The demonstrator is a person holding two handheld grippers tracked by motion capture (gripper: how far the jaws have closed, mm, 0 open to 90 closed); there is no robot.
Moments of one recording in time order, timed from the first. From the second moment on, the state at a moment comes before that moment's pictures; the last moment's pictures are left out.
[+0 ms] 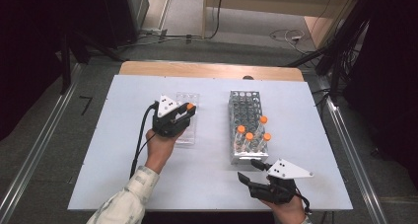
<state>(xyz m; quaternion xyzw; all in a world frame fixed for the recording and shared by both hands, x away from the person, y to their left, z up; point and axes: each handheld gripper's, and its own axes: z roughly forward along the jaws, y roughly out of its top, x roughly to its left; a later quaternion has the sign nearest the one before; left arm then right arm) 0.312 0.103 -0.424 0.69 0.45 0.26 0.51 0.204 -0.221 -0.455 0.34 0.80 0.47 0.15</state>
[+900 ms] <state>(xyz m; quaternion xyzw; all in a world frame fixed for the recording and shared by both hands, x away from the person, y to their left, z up) 0.305 0.104 -0.426 0.69 0.45 0.24 0.51 0.204 -0.221 -0.456 0.34 0.80 0.47 0.15</state>
